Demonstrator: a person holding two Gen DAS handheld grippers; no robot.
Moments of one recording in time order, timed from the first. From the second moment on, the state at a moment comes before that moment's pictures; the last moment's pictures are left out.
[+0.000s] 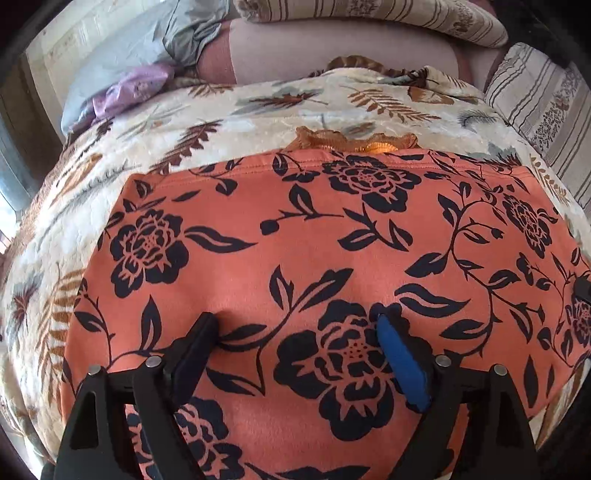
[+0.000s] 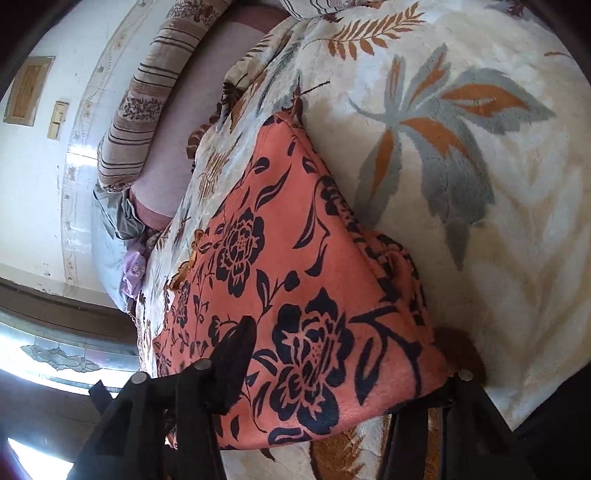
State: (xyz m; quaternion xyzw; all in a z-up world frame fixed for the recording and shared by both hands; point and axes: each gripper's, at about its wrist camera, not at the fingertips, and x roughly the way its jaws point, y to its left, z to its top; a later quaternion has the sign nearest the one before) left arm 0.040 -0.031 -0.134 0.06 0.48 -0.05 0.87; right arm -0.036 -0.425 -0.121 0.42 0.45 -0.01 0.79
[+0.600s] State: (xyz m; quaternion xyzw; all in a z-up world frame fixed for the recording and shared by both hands) left arm -0.016 0.203 -0.092 -0.34 0.41 -0.06 0.85; right arm 0.007 -0.117 -0.039 0.04 0.45 0.19 0.87
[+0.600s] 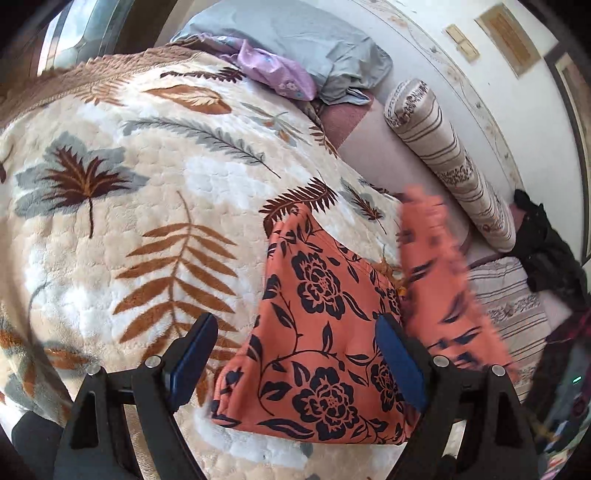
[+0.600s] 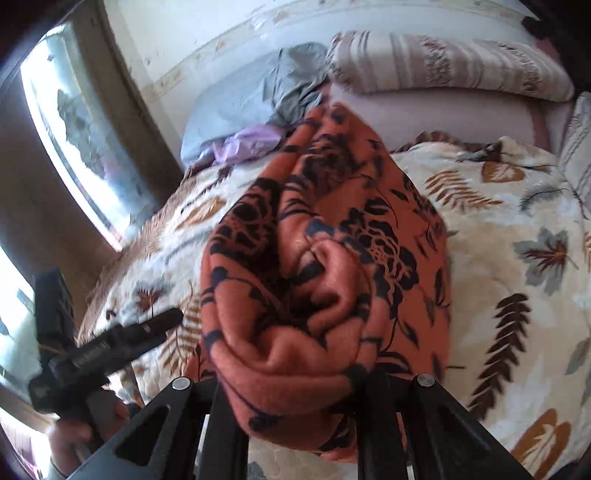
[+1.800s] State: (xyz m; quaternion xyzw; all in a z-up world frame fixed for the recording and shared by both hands) left arm 0.156 0.180 -0.141 -0.23 0.54 -0.20 0.78; right arm -0.023 -0.007 -0.083 -0.08 0.45 0.27 0.85
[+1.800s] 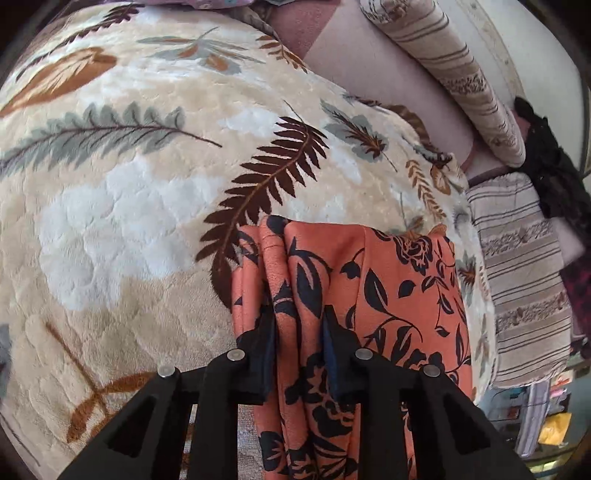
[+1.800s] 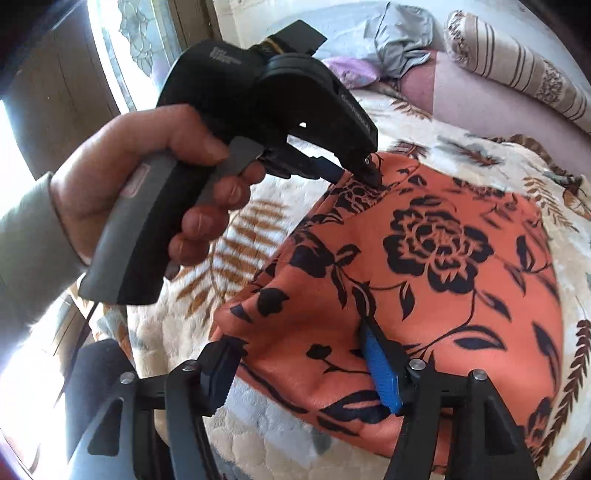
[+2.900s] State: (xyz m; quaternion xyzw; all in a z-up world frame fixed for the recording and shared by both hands) left arm -0.029 0.153 -0.088 -0.29 0.48 -0.07 0.82; right arm -0.082 -0.197 -0.026 0.17 0.38 0.21 0.88
